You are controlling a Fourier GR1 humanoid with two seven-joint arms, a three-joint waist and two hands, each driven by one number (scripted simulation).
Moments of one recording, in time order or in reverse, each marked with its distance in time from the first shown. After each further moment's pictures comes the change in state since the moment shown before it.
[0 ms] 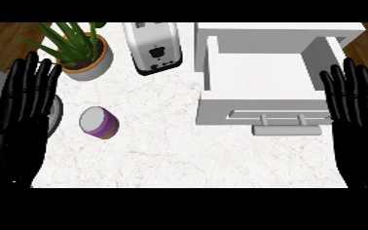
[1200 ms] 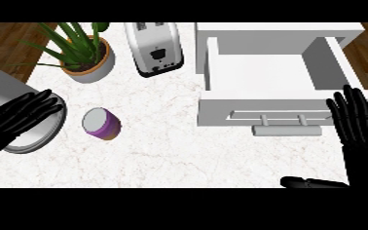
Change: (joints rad) left arm 0.042 0.493 0.166 0.307 0.751 -0.795 0.114; right arm 0.172 -0.014 -0.061 -0.012 -0.022 0.025 0.137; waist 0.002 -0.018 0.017
